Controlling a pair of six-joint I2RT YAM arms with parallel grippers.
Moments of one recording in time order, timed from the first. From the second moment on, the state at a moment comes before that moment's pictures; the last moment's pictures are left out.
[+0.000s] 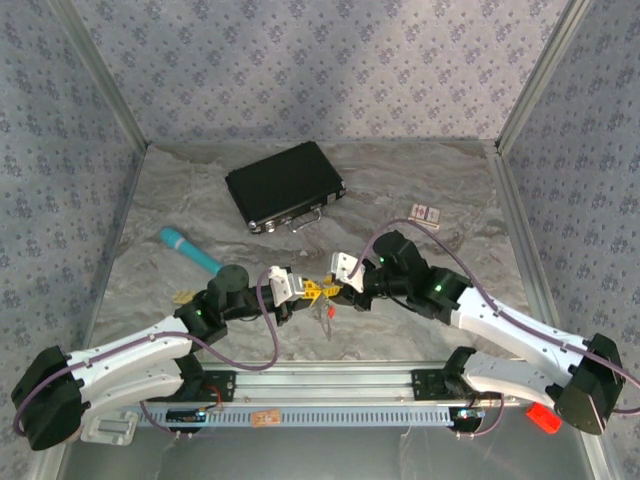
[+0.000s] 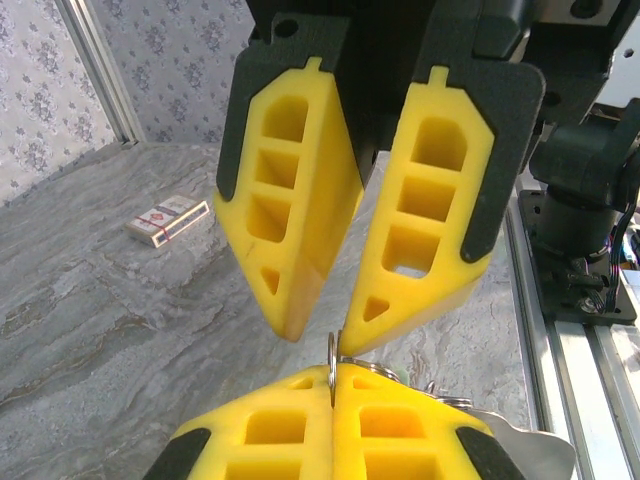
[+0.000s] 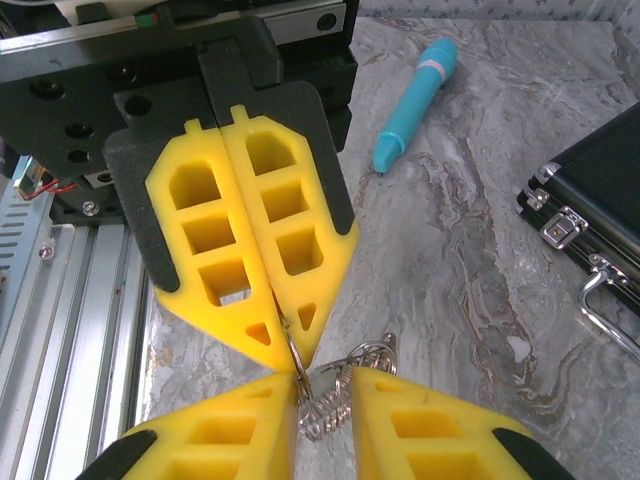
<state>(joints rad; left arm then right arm) -0.92 0.89 0.39 0.31 0.40 0.16 0.86 1.02 0.78 -0.30 -0.43 -0.40</state>
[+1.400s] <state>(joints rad) -0.92 0.89 0.47 0.04 0.33 0.27 0.95 1.19 1.00 -0.60 -0.30 -0.58</state>
